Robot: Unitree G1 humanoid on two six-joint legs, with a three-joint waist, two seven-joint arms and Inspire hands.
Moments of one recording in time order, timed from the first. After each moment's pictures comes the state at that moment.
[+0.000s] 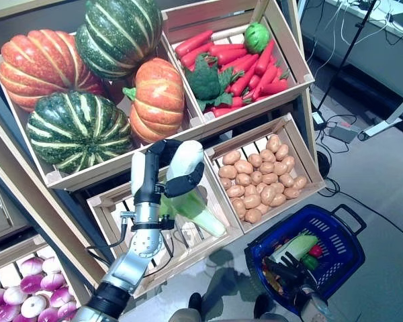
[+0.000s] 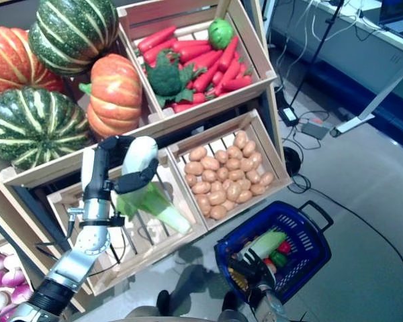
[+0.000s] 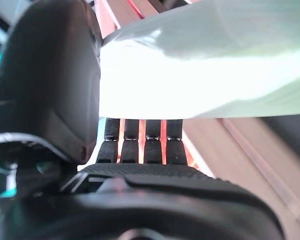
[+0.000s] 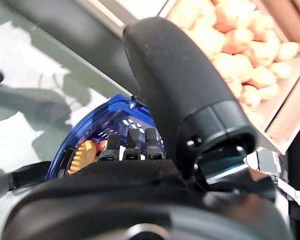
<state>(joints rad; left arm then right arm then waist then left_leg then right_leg) -0.11 0.44 -0.30 0.08 0.02 -0.27 0.49 0.07 -0.18 0.13 0.81 0.78 -0.14 -0.02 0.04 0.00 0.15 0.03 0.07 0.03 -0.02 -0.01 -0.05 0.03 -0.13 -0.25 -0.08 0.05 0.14</state>
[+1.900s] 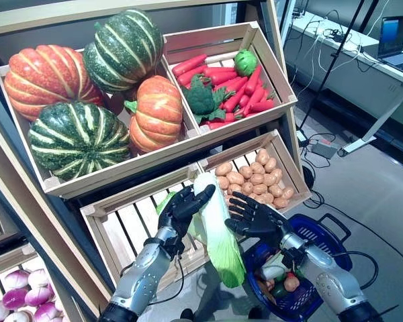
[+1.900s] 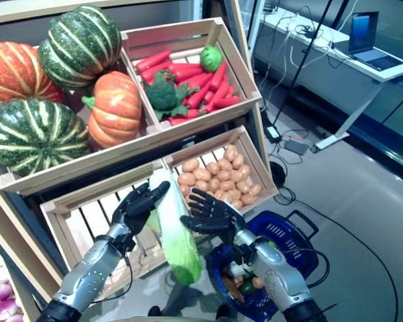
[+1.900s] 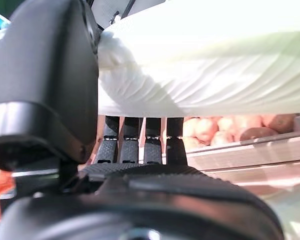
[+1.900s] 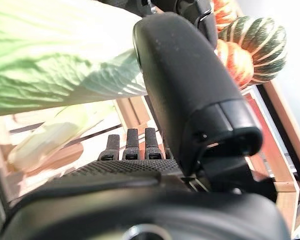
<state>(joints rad) 0.03 0.37 -0.32 0.02 -0.84 0.02 0.12 0.01 -0.45 0.29 0.02 0.71 0.21 0.24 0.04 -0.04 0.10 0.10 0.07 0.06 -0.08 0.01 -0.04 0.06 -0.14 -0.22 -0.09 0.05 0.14</state>
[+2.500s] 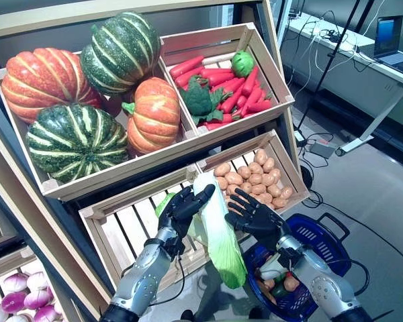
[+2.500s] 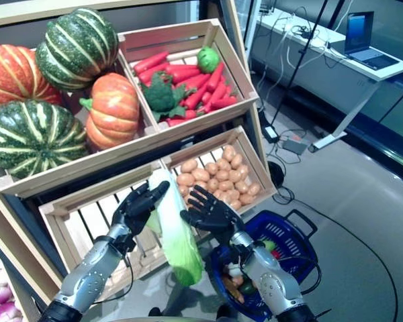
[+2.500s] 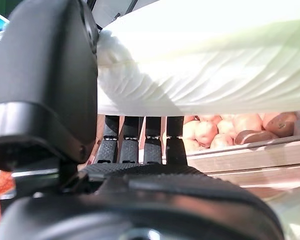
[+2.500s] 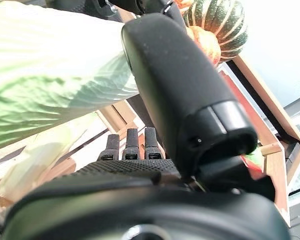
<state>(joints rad) 0.03 0.36 -0.30 0.02 -0.84 0.02 0.12 0.05 -0.36 0.28 0.02 0.88 0.17 0.16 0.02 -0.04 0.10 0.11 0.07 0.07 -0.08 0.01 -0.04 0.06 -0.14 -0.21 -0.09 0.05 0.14</state>
